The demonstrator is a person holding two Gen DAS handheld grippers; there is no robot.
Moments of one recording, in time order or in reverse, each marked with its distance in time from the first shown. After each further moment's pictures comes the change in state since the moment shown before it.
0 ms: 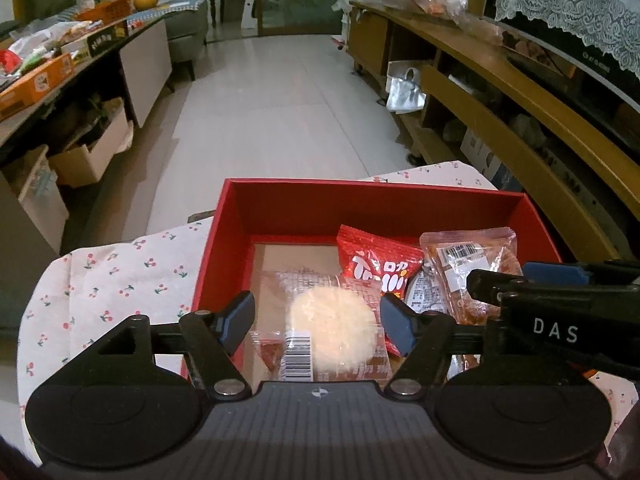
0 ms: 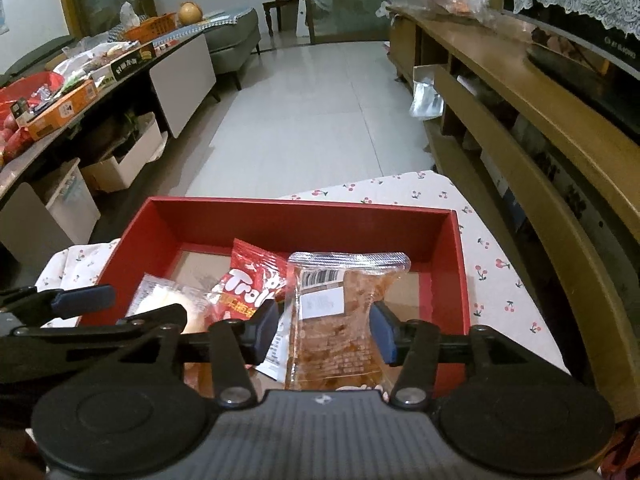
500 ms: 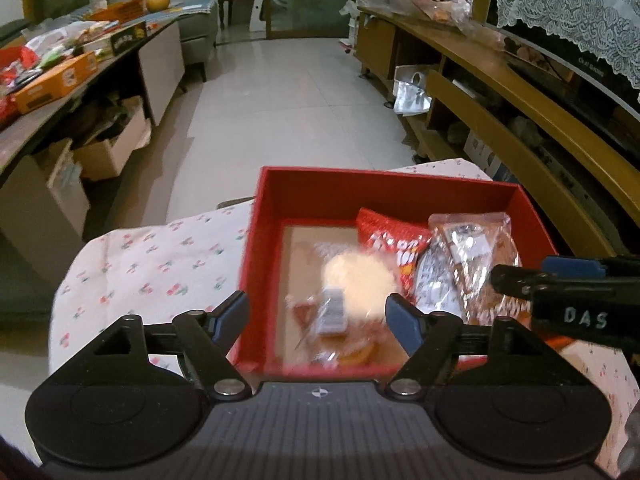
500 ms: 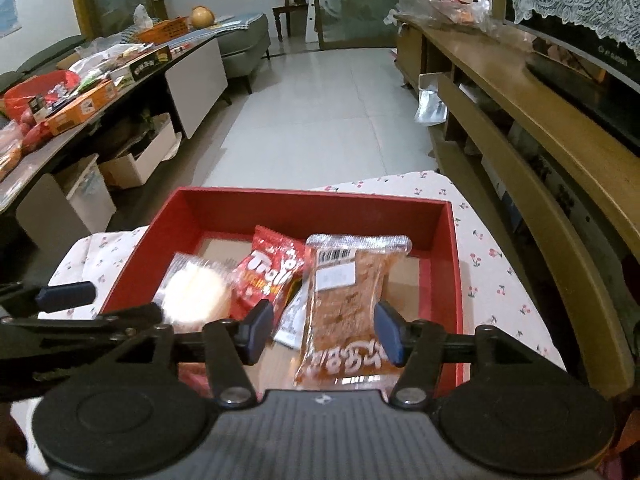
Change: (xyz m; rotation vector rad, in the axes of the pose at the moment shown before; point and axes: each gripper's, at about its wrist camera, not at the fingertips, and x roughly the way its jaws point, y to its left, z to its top) left arm -0.039 0.023 -0.022 -0.004 -0.005 0.011; right arm -0.037 0.009 -0.020 -0.023 -0.014 0.018
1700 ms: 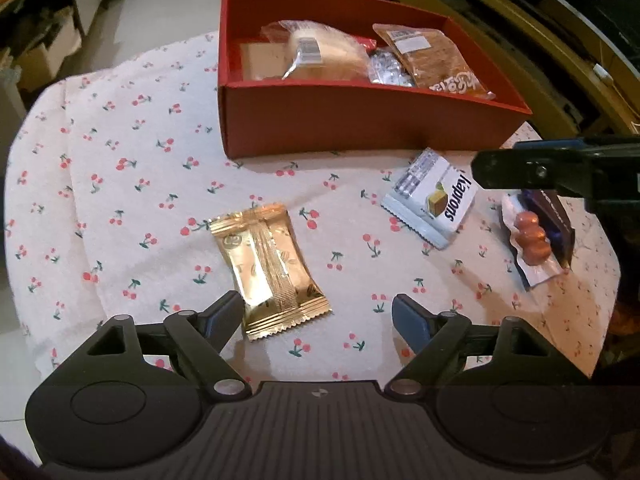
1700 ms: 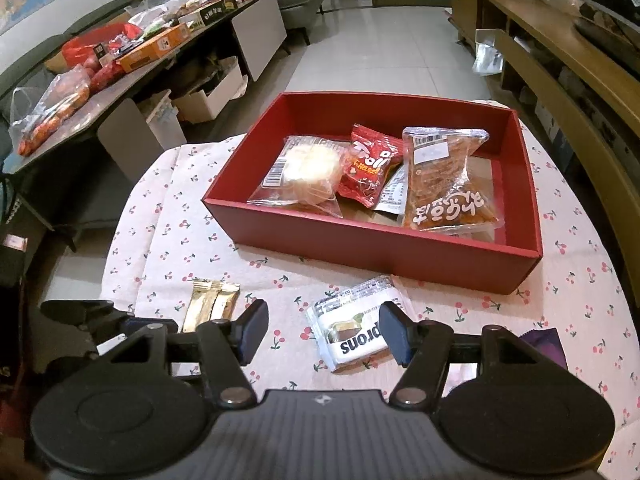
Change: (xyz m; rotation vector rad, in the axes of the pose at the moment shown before) left arm -0.012 0.035 -0.107 0.124 0.275 -0.237; right arm -0.048 0.044 -0.073 -0.036 0.135 0.156
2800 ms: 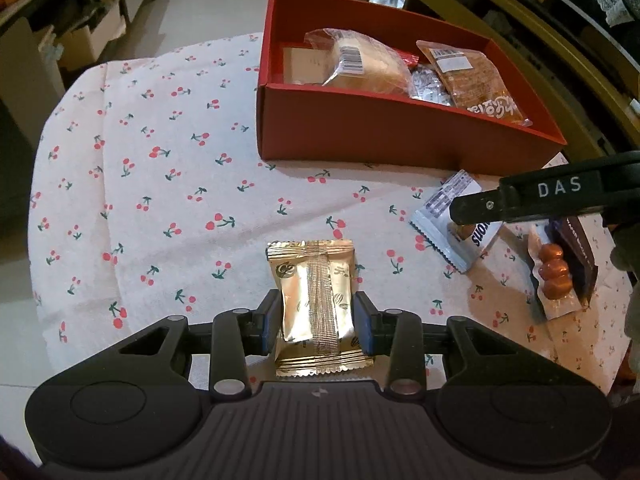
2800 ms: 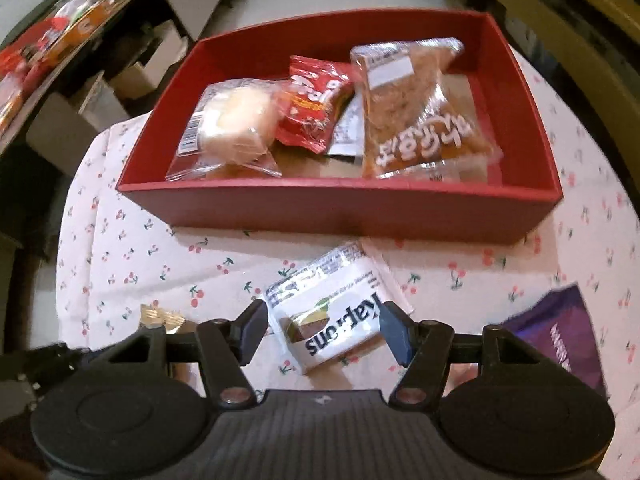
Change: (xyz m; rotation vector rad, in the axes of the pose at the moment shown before) left arm 0.000 -0.005 0.003 -0.119 -0.018 0.070; right arm 0.063 -0.026 0.008 0.183 0.191 -0.050
